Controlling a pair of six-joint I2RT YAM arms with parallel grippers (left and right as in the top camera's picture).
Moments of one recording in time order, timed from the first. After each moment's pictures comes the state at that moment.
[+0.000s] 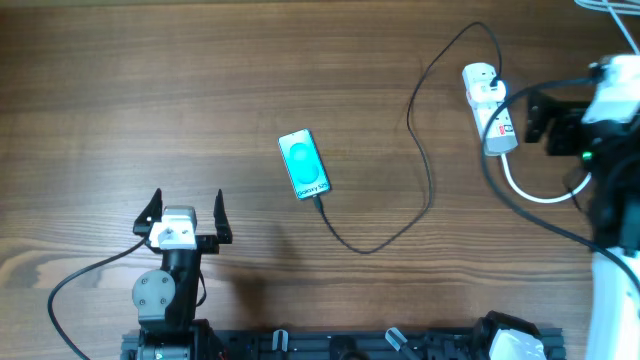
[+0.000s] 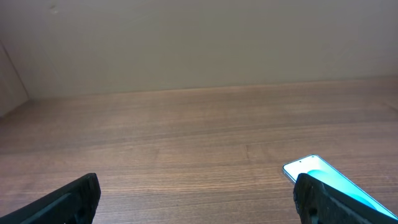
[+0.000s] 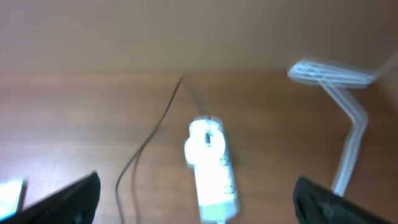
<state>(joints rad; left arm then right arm) 0.03 0.01 0.01 -0.07 0.03 0.05 -0.31 1.06 1.03 -0.46 -0.35 -0.16</state>
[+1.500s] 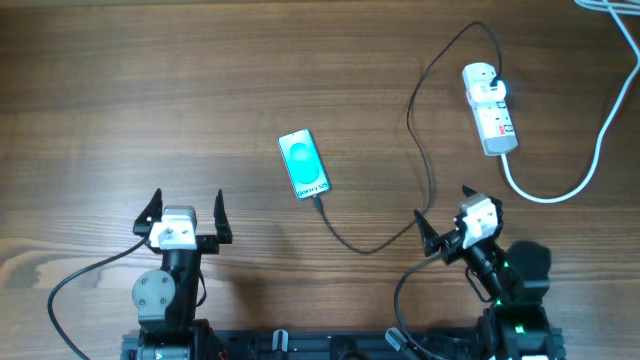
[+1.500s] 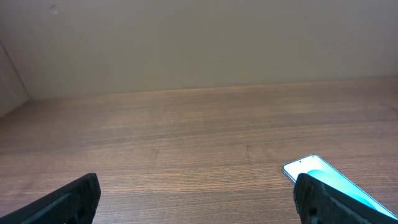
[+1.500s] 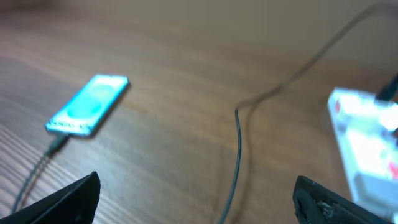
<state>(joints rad) 0.03 0.01 0.01 -0.07 0.03 0.05 0.02 0.30 0.01 0.02 -0.42 -0.18</state>
